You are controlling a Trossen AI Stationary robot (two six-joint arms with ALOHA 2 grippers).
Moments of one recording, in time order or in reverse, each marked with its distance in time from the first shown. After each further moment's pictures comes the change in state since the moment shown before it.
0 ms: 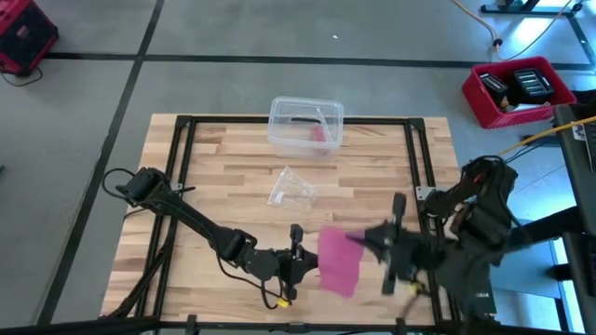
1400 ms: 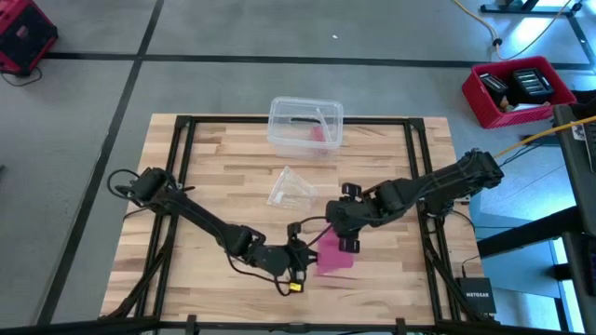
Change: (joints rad) left arm 0.054 0.025 -0.006 -0.133 0.075 -0.591; right arm -0.489 -0.044 -0.612 -0.117 -0.826 0.511
